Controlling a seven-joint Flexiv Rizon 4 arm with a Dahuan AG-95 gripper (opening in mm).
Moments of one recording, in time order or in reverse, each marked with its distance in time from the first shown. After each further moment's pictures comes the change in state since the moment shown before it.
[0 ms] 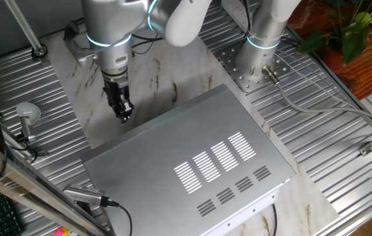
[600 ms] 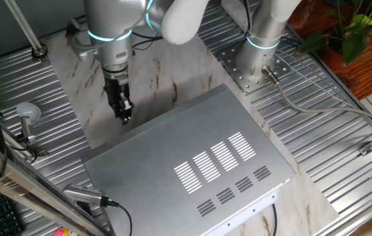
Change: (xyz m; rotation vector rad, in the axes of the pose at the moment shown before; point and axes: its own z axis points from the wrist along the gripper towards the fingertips) arm 0.000 0.009 0.001 -0.063 -0.059 0.027
